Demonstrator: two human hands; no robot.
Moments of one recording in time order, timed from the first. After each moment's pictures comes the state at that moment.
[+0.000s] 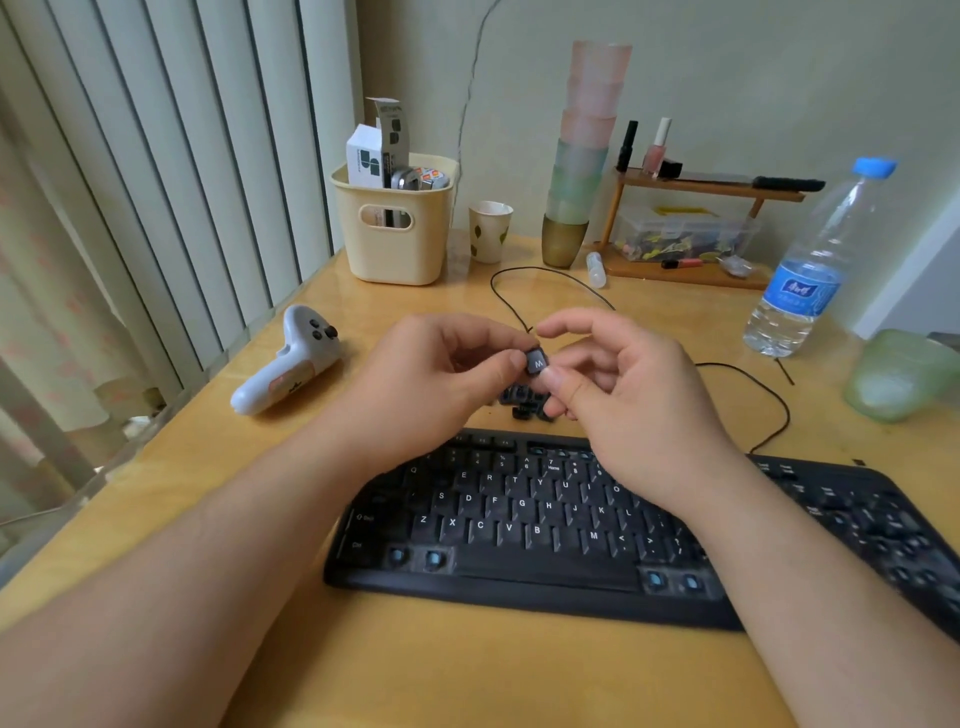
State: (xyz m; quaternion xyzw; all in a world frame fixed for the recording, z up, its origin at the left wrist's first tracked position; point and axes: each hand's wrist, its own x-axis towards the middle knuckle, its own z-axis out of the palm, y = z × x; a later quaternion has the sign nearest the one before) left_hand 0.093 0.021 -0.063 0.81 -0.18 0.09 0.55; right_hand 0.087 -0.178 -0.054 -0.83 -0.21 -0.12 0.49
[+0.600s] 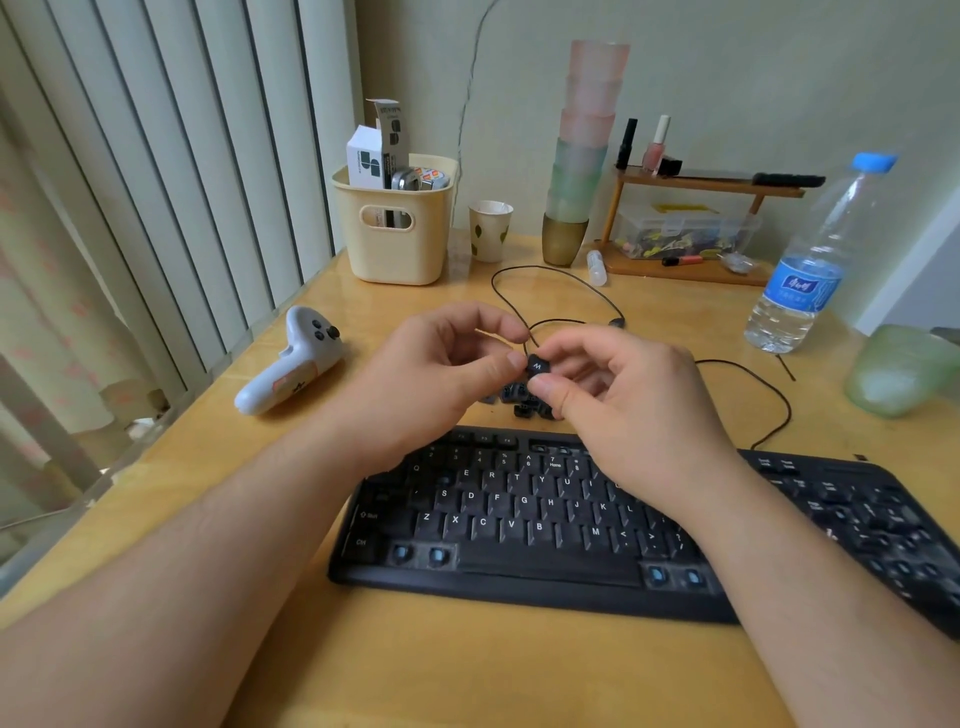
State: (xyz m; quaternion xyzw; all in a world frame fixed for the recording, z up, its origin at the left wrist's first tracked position) left_hand 0.095 0.021 -0.062 0.75 -0.16 0.03 0.64; right_hand 0.089 -0.180 -0.060 -0.87 -0.21 -0.19 0.41
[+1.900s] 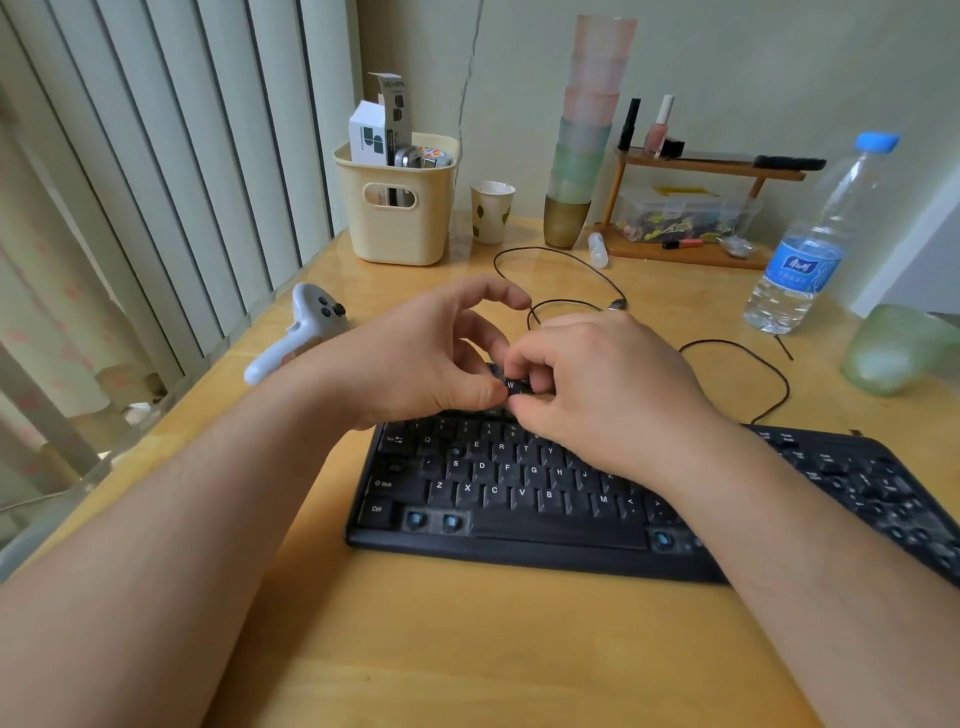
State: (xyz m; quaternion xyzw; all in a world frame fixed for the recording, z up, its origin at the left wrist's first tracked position) left_hand 0.095 0.043 -0.052 0.81 -0.20 -0.08 0.55; right_hand 0.077 -0.153 -0.040 -0.94 -0.27 -0.16 0.10
